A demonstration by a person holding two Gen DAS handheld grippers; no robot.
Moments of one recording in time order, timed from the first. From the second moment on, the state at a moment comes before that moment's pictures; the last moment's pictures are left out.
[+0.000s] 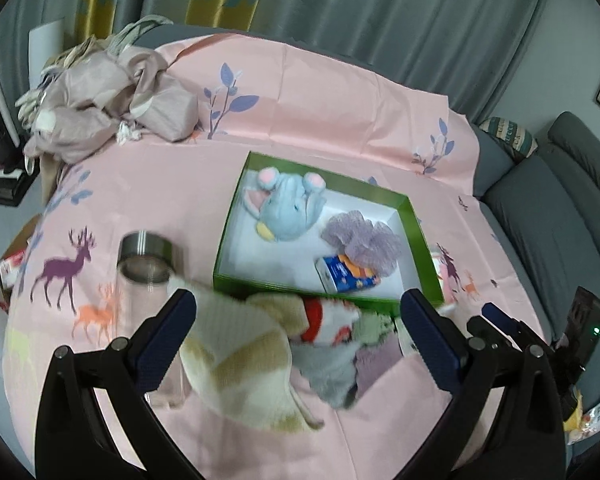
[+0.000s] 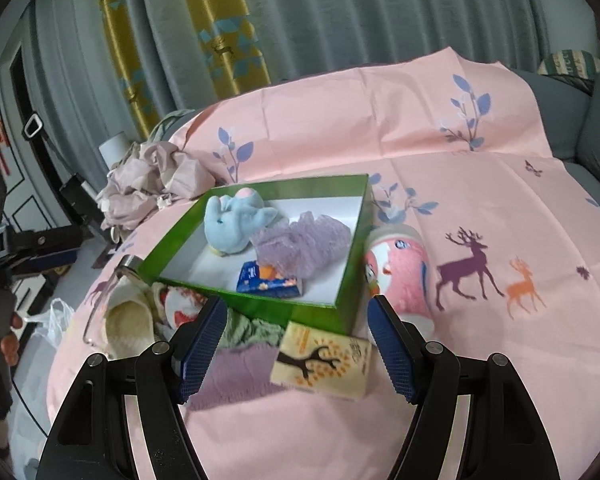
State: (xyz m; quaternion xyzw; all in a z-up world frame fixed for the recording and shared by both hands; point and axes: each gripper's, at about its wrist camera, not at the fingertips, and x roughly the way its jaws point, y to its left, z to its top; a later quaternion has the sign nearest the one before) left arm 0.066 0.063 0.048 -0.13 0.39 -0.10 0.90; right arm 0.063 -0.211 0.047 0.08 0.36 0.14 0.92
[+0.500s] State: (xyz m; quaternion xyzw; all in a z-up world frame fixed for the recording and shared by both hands) left arm 0.032 -0.012 -0.007 -0.04 0.43 -0.15 0.89; right arm 0.017 -0.224 -0.003 0.06 0.39 0.14 0.91
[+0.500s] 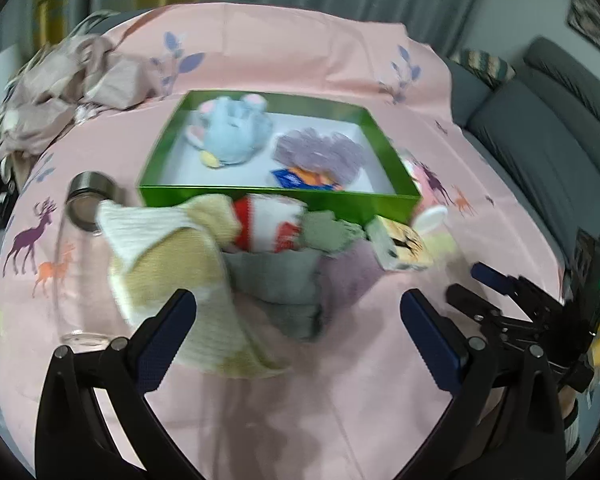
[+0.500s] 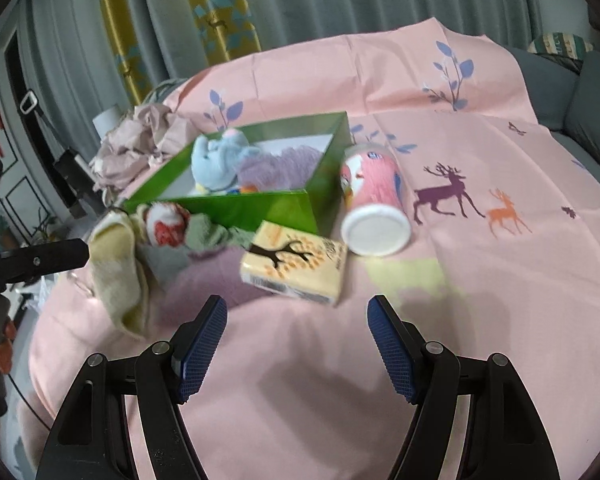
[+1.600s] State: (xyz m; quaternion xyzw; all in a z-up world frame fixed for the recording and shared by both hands) left arm 0.108 -0.119 -0.053 0.02 0.49 -0.23 0.84; right arm 0.080 -0.232 -0.051 0.11 0.44 0.23 0.86
